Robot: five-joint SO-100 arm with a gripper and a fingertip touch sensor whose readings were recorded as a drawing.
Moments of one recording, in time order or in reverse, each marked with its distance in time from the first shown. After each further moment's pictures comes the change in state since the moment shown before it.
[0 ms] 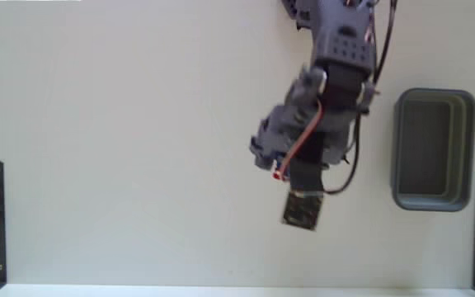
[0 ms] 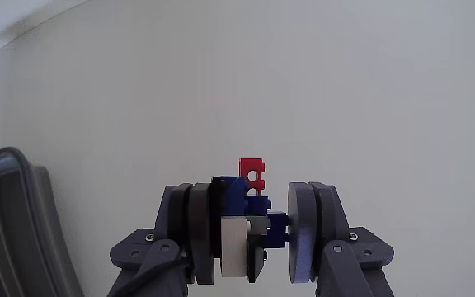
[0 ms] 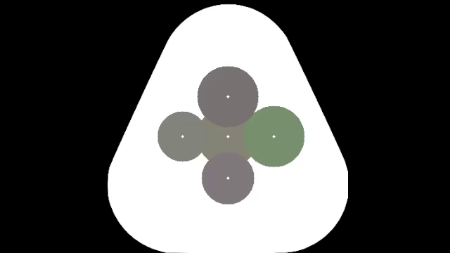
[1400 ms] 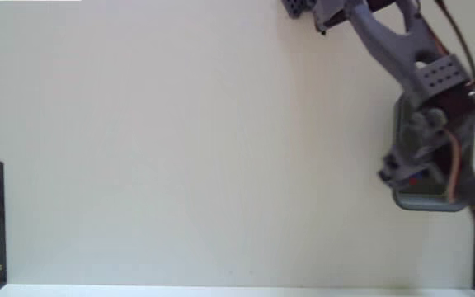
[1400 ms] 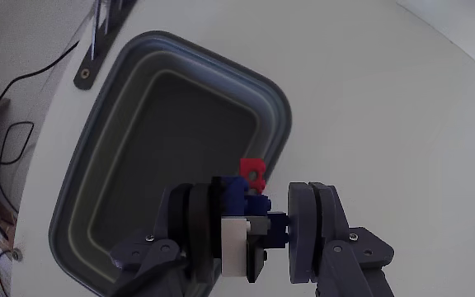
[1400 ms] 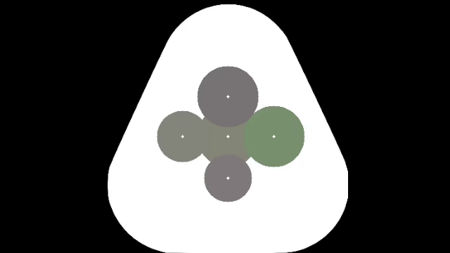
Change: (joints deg) arm -38.4 -12.4 -6.1 -5.6 -0.1
